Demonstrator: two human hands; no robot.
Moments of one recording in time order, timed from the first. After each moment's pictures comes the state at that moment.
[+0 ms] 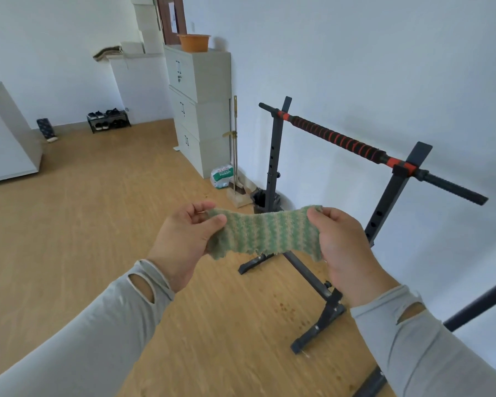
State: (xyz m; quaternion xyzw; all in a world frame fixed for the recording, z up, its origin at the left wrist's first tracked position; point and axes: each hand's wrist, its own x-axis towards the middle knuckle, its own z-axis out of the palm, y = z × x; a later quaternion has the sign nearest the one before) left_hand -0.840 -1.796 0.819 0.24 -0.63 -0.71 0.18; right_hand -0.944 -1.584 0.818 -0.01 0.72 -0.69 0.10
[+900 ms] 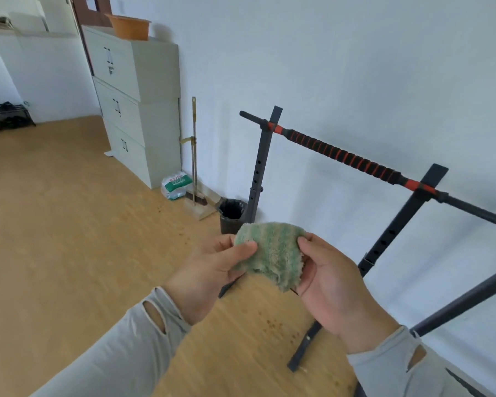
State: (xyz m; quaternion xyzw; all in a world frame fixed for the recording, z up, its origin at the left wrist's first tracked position) left_hand -0.951 -1.987 0.795 0.08 -0.59 -0.80 -0.10; right_hand -0.979 -1.797 0.805 0.06 0.48 -0.85 0.19
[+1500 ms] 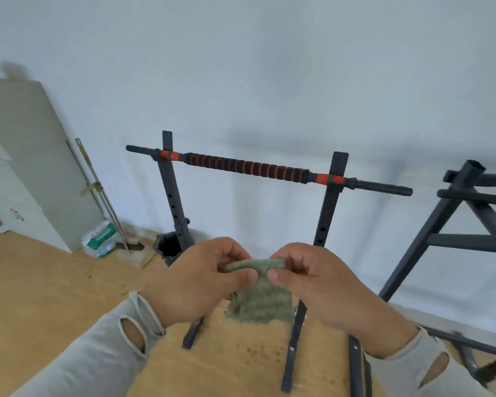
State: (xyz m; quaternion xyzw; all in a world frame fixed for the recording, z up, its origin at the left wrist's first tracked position) left_hand -1.113 -1.868 0.839 -0.21 -0.83 -0.49 -0.16; right_hand -1.064 -1.654 0.826 -0.04 0.84 -0.53 0.02
